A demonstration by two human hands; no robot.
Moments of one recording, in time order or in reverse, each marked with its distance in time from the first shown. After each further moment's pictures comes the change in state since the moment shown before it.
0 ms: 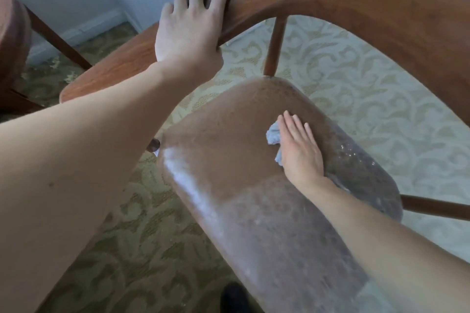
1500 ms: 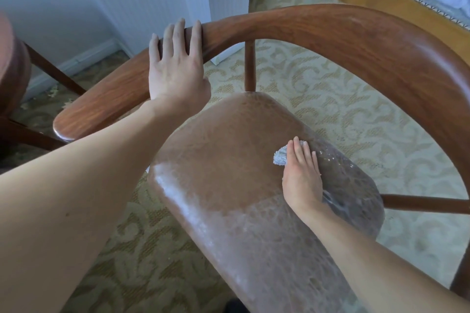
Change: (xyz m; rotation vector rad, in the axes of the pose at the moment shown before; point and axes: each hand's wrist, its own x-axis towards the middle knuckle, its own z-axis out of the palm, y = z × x) left_hand -0.021 0.021 -0.003 0.085 -0.057 -0.017; right_hand -0.045 0.024 0.010 0.077 0.063 0.254
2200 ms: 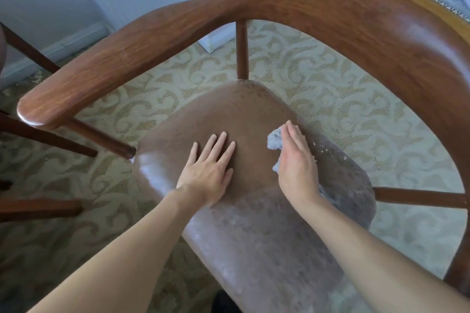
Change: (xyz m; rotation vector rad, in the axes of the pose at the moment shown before) left_hand -0.158 0.060 0.100 -0.263 -0.609 0.240; right_hand -0.001 -0.002 -0.037 0.319 0.043 -0.049
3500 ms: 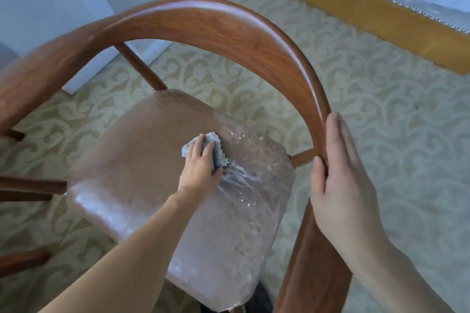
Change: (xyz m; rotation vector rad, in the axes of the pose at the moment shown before) left_hand 0.035 0.145 0.004 -0.360 0.061 -0.018; right_hand -0.138 0.064 -0.202 0.008 0.270 0.205
